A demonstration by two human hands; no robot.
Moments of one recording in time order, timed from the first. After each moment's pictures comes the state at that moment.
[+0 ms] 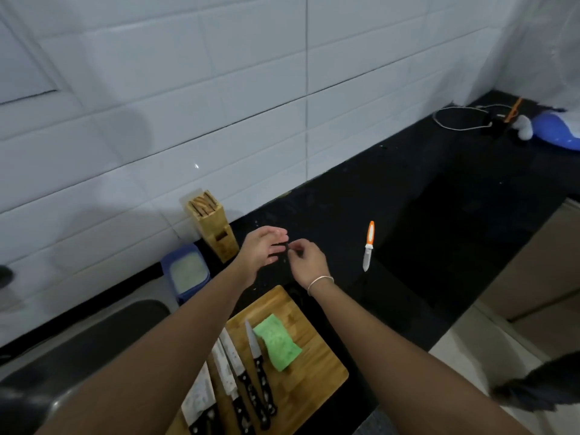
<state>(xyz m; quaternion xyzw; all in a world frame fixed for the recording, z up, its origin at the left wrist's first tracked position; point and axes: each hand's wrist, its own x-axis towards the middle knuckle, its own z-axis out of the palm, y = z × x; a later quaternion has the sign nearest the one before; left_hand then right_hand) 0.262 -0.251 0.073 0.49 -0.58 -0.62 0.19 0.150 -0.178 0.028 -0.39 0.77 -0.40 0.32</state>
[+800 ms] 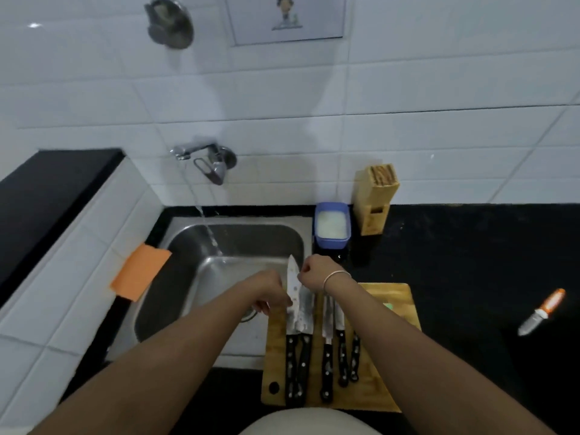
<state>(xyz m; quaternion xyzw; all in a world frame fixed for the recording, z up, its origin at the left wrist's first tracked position) 0.513 -0.158 0.045 0.72 -0.55 -0.40 -0.15 0.366 -0.206 0.014 -0.73 0.57 0.03 0.37</state>
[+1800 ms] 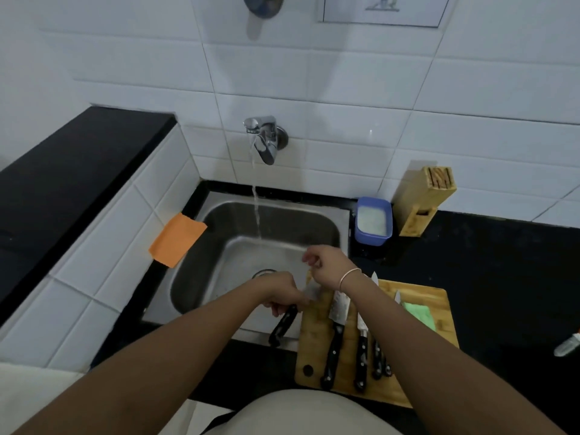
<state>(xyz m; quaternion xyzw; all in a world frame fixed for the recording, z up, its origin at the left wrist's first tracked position) 0.579 -0.119 0.032 0.68 -0.54 -0.48 -0.12 0.427 -0.180 0.025 -0.79 0.50 -0.03 0.34</state>
